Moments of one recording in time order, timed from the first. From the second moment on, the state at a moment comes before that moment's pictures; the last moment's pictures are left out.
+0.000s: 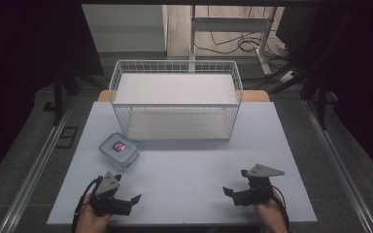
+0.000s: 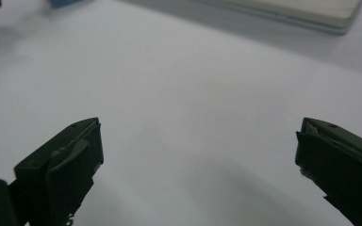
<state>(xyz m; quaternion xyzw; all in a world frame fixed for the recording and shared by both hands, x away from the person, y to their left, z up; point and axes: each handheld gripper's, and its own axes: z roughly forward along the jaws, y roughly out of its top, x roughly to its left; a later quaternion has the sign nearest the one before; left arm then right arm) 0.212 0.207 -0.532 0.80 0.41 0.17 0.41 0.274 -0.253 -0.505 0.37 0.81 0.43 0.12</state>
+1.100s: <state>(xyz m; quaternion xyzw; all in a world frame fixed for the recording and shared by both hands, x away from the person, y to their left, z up) 0.240 0.226 -0.511 0.78 0.43 0.15 0.42 0.279 -0.240 -0.511 0.39 0.81 0.40 0.18</state>
